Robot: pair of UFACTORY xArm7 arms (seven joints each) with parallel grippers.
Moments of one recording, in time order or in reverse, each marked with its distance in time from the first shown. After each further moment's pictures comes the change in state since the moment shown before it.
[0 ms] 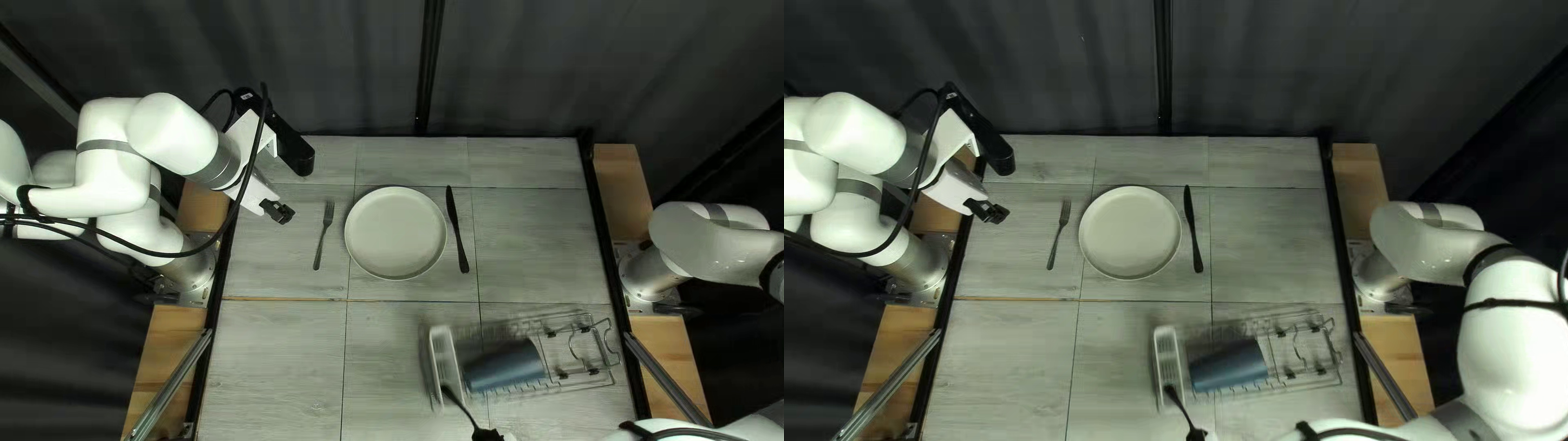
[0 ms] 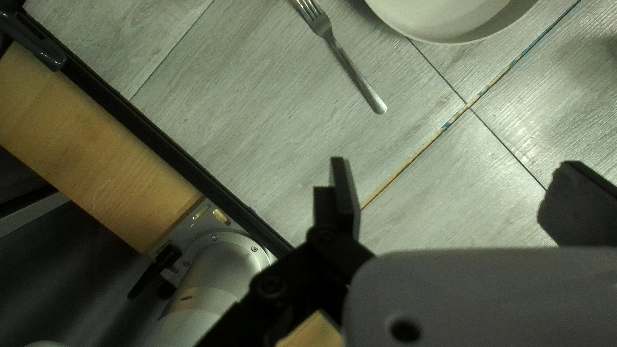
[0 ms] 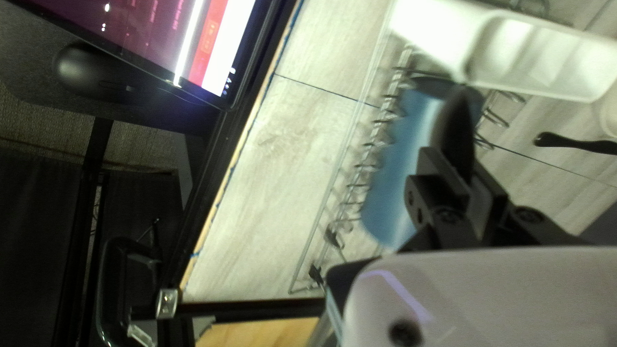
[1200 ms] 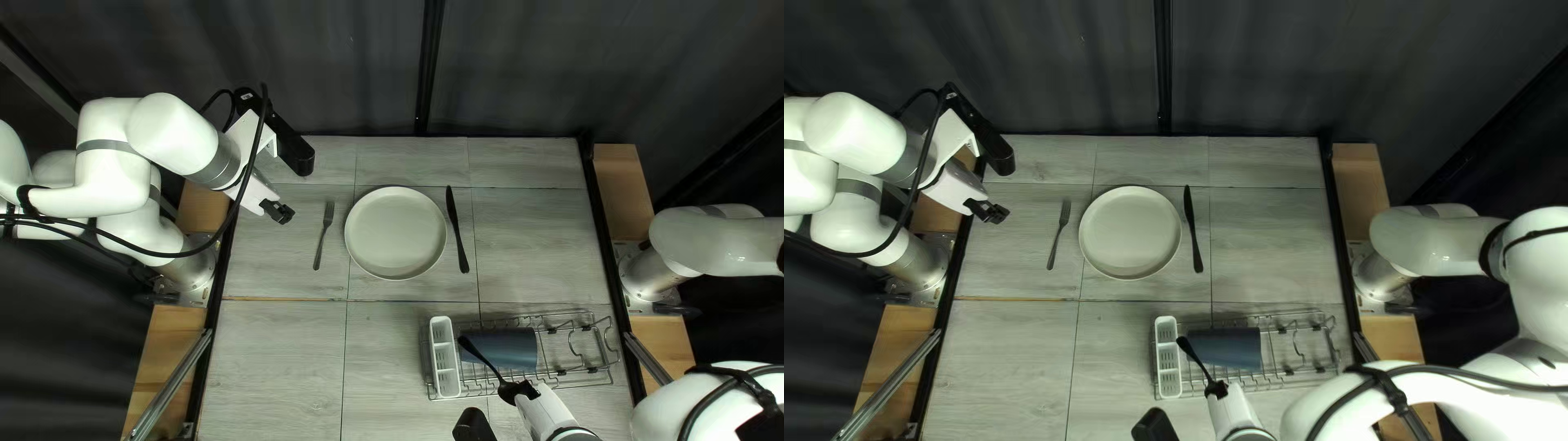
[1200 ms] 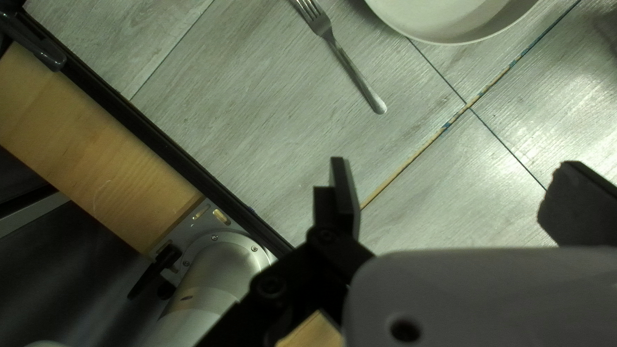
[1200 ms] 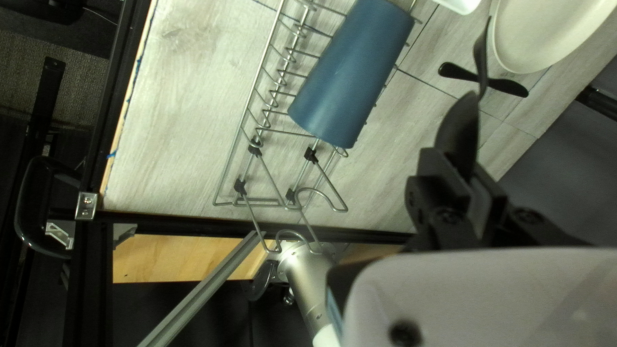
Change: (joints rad) left arm 0.000 0.000 0.000 0.000 0.000 0.000 0.000; right arm 0.233 0.261 -0.175 -0.183 -0.219 0.058 -0.101
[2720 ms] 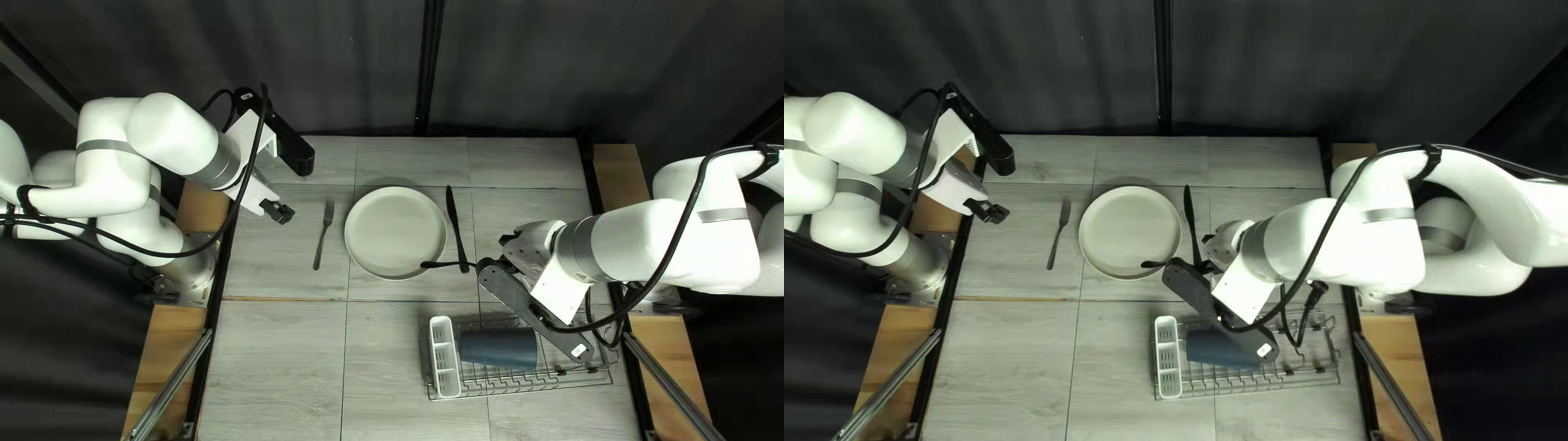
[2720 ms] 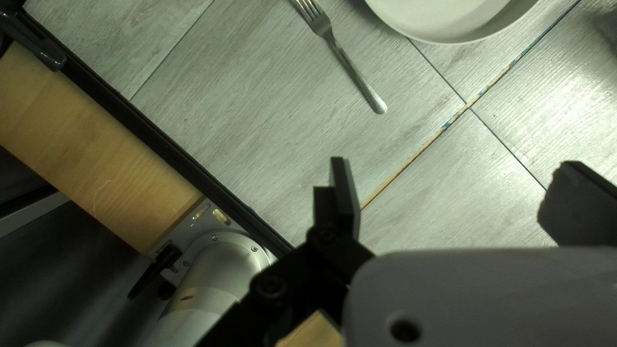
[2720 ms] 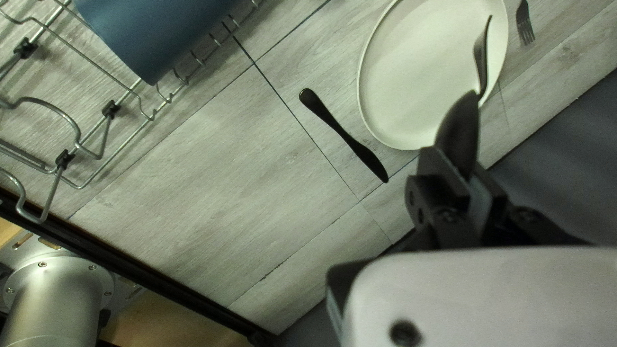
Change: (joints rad) left arm 0.000 0.000 0.000 0.000 0.000 0.000 0.000; right arm 0.802 -0.011 -1.090 -0.644 -0.035 -0.514 -0.778
